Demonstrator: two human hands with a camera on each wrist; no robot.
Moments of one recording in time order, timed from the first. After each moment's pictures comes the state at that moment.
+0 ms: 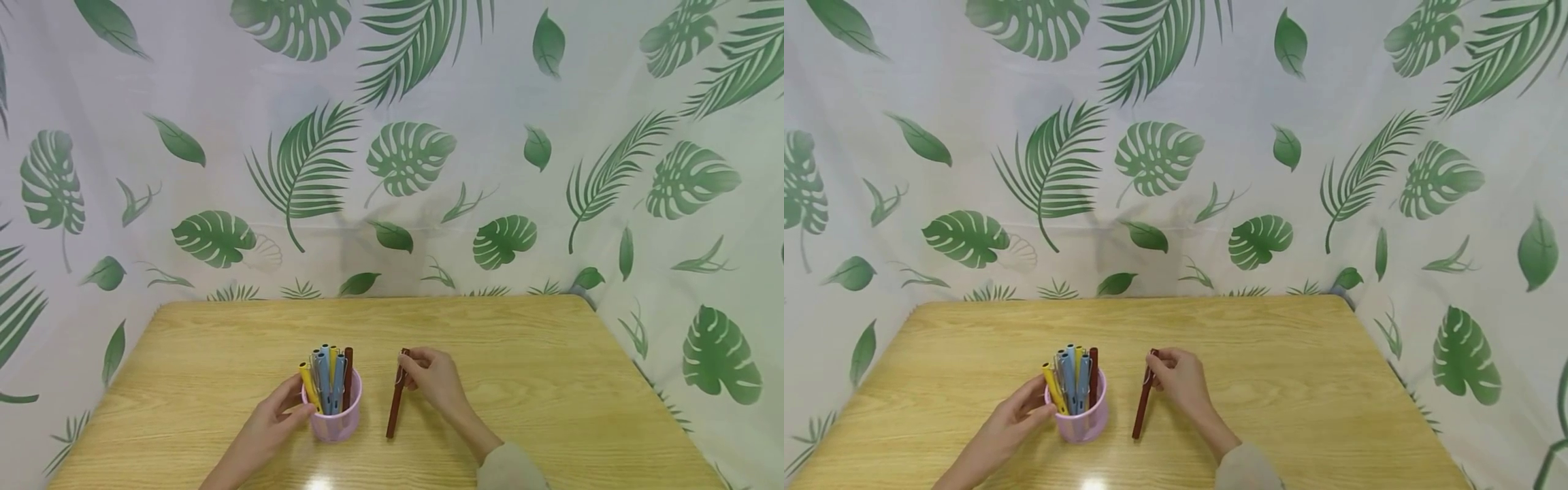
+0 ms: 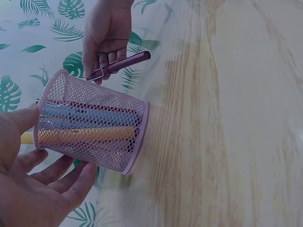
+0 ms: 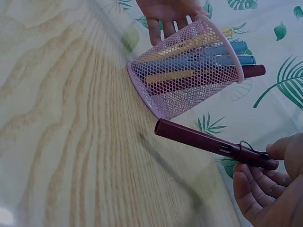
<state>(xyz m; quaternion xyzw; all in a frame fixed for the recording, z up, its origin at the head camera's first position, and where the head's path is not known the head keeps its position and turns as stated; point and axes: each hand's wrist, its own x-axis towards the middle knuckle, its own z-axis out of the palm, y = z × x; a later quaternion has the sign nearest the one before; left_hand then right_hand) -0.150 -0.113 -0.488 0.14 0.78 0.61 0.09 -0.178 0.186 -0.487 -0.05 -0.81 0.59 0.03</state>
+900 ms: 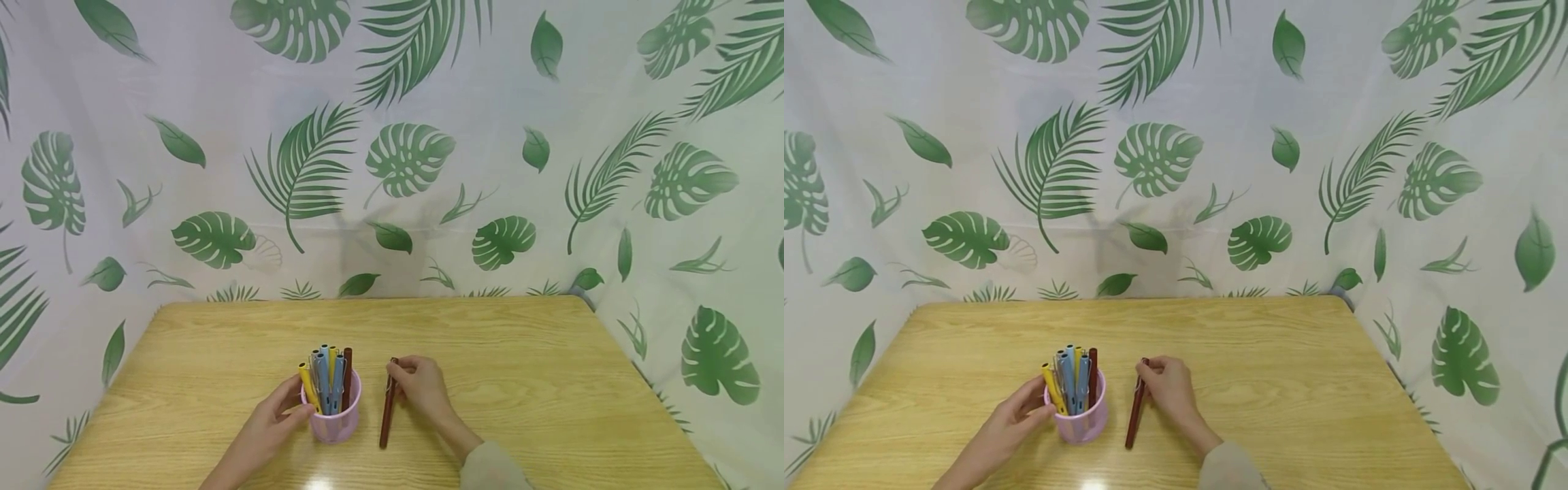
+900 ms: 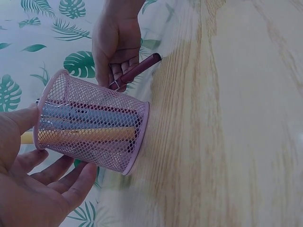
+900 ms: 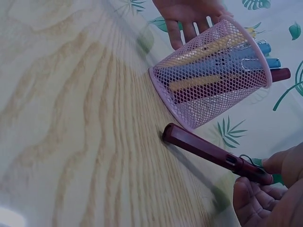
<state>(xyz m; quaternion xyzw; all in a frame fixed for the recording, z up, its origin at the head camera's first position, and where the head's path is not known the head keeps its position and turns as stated) -0.148 -0.111 -0.486 0.14 0.78 0.60 0.08 -0.183 0.170 -0.504 -0.04 -0.81 0.59 0.01</state>
